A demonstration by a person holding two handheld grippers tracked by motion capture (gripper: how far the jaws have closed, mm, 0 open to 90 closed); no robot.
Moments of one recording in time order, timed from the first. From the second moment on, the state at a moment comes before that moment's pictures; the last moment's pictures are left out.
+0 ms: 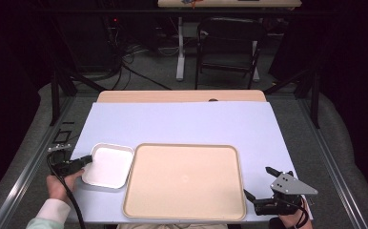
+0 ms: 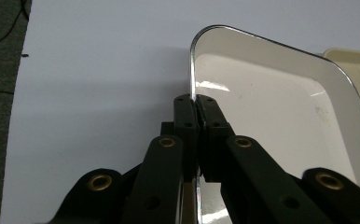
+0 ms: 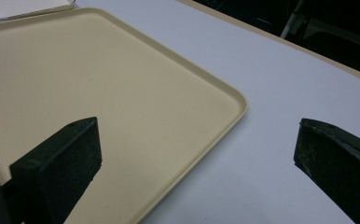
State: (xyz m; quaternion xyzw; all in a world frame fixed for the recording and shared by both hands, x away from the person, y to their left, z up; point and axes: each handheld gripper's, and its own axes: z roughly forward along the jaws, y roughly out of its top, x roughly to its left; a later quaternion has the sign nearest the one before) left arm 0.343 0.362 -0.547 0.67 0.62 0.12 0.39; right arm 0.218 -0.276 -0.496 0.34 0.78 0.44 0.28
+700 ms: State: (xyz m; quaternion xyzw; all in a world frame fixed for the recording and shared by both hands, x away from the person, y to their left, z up) left arm 0.331 0.364 -0.529 0.65 0.61 0.14 0.43; right arm 0.221 -0.275 -0.495 0.35 0.77 0.45 0.28
